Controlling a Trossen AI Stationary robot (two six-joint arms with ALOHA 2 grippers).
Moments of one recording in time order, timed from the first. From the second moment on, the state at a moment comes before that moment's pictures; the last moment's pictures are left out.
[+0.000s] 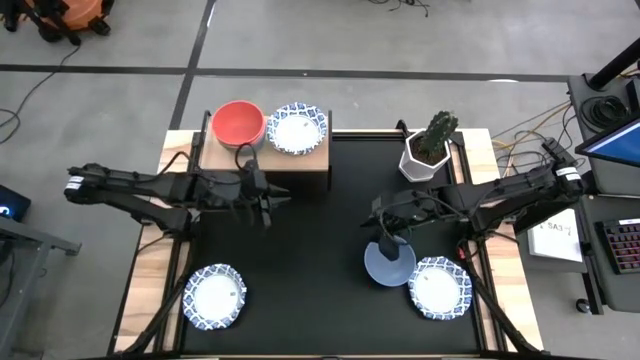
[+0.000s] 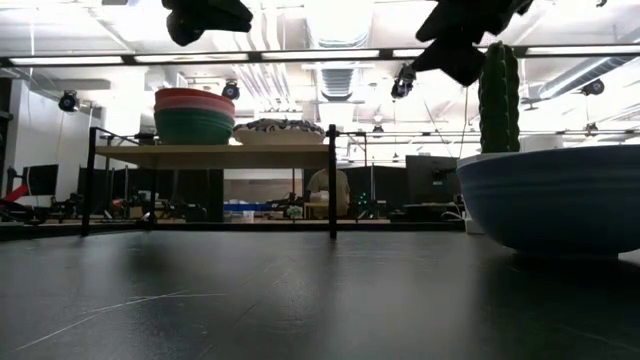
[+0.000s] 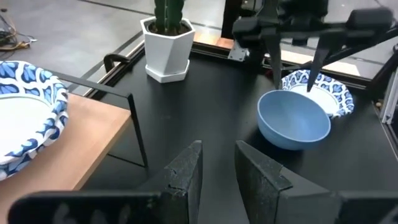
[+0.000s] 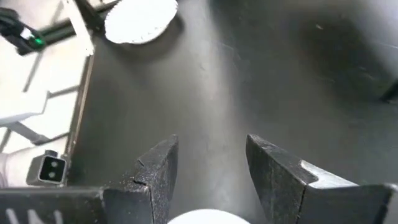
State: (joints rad) left arm -0.10 1.04 0.95 -0.35 -0.33 -0.25; right arm 0.15 1.21 0.92 -0.33 -0.02 0.40
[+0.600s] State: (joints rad) left arm -0.15 1.08 0.95 -0.35 -0.30 -0.25; right arm 0.13 1.28 1.06 -0.61 0.00 0.29
